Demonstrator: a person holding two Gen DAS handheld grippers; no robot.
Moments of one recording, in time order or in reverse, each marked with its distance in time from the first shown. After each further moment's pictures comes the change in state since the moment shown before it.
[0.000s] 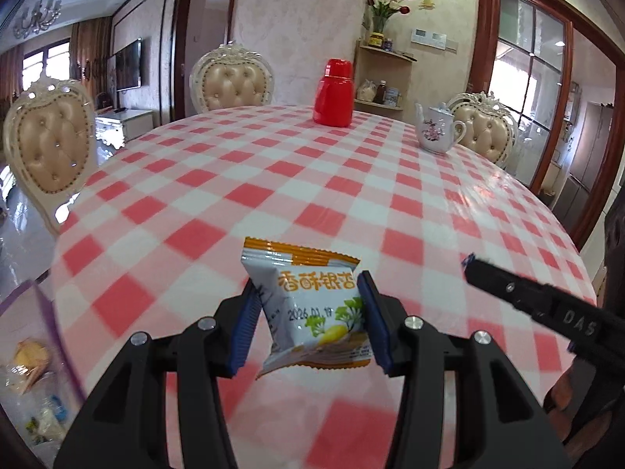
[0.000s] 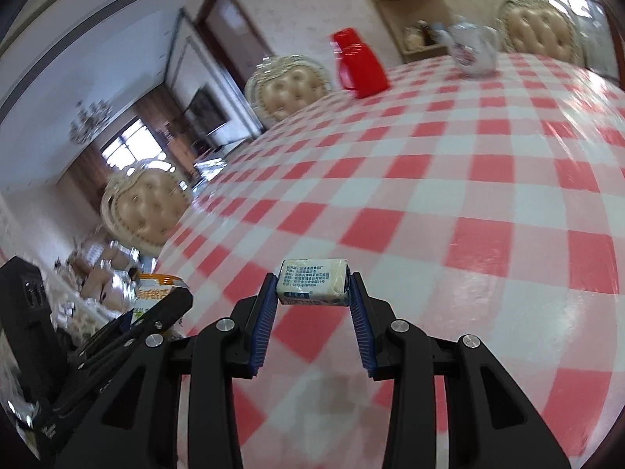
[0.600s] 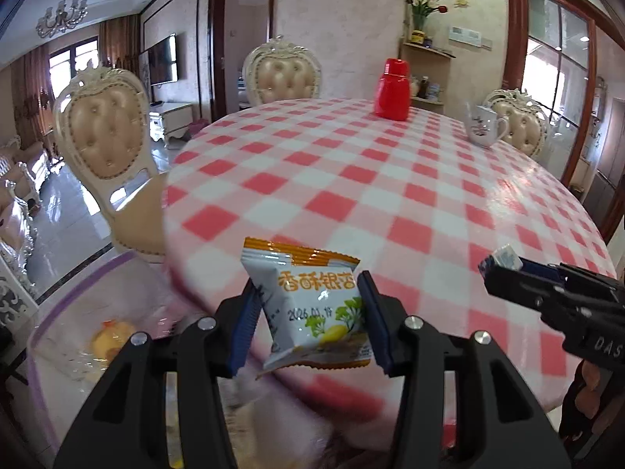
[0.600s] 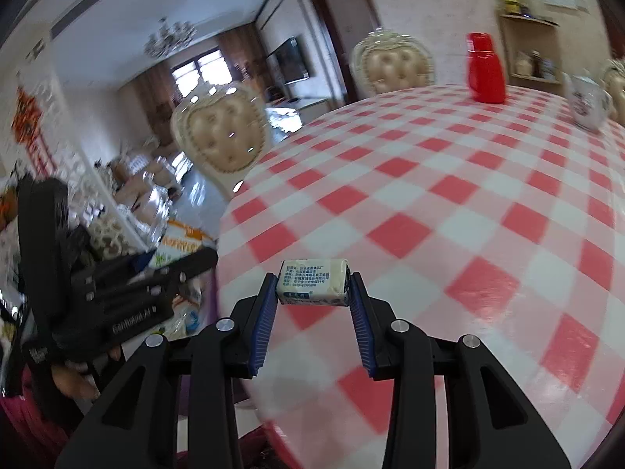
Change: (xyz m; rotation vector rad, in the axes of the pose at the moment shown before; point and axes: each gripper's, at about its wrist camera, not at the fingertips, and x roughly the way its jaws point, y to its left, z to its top) left arm -0.079 0.121 -0.027 -0.010 0.035 0.133; right arm 0.017 0.144 -0.053 -0.328 0.131 0.153
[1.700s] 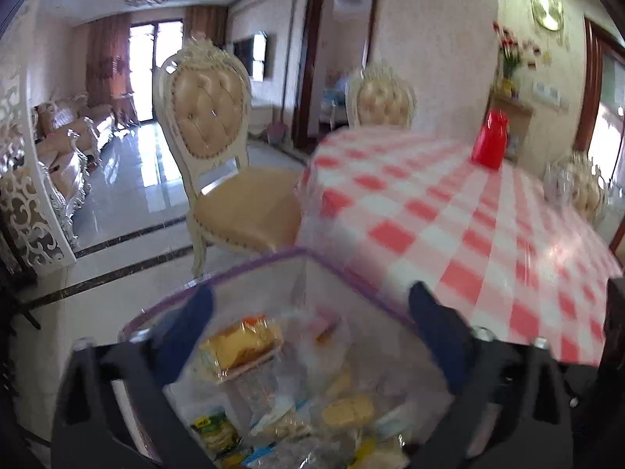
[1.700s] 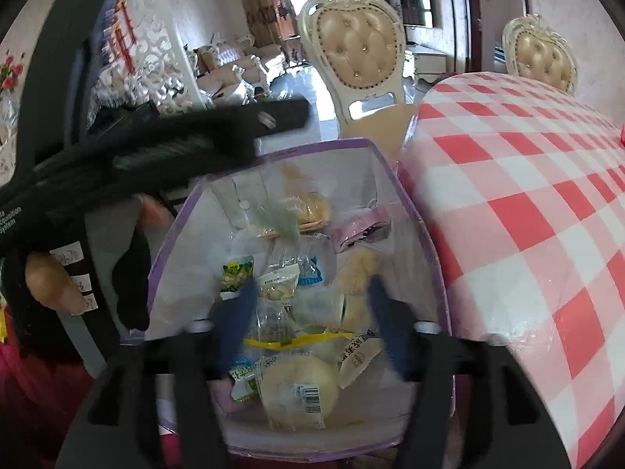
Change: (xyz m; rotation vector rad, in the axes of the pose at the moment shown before) left arm -0.041 0.164 -0.019 -0.231 -0.097 0.208; right arm 0.115 0.171 -0.023 -0.299 0.245 0.210
